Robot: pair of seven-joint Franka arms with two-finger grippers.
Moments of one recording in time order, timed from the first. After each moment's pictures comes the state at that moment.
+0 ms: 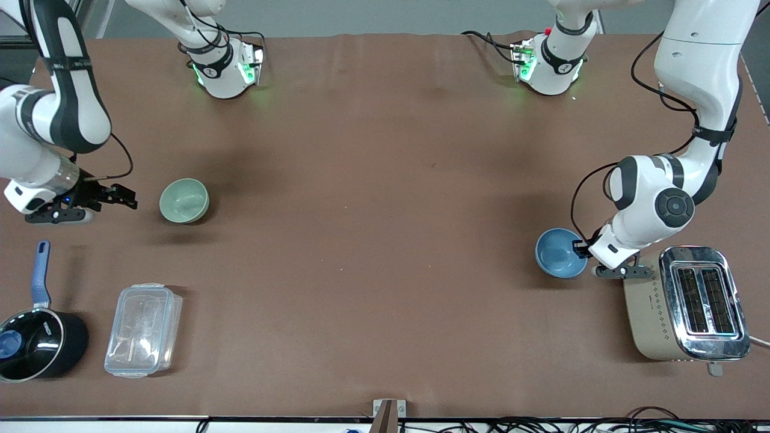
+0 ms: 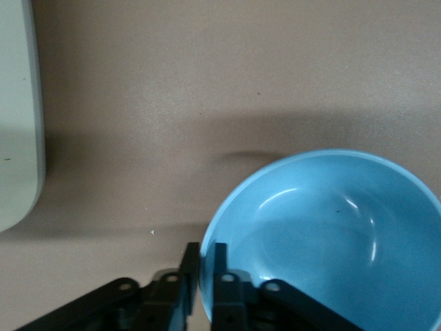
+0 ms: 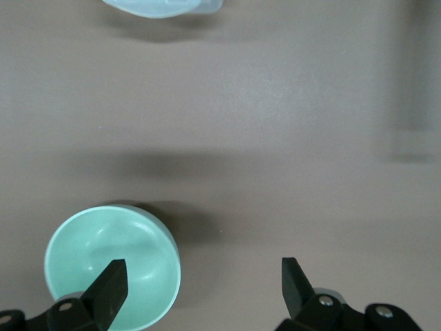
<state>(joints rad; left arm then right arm) 0.04 0.48 -0.08 -1.99 0.06 2.48 -0.02 -0.13 0.12 -0.15 -2.24 0.02 2.34 -0.35</state>
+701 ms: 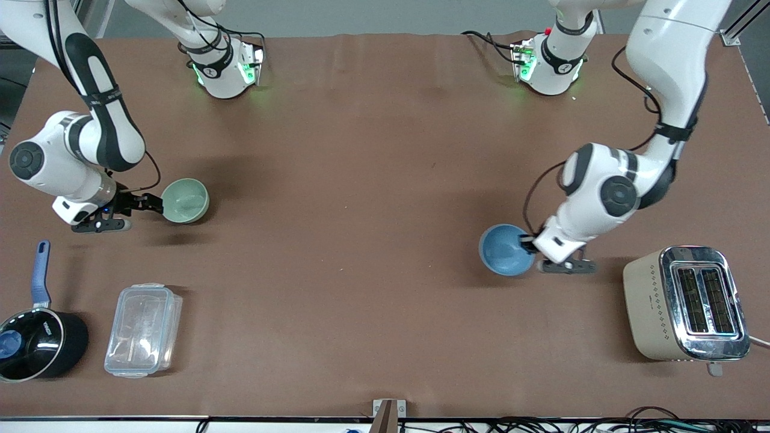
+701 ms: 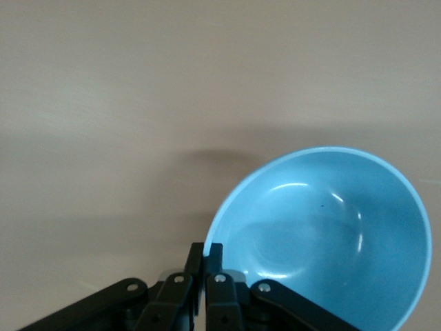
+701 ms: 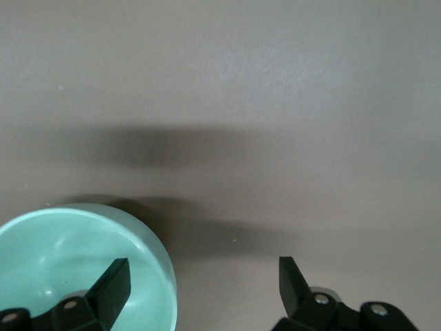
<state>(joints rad) 0.02 0.44 -0.39 -1.93 0.06 2.38 -0.39 -0.12 0.25 -0.14 -2.32 0.02 2.48 -0.35</state>
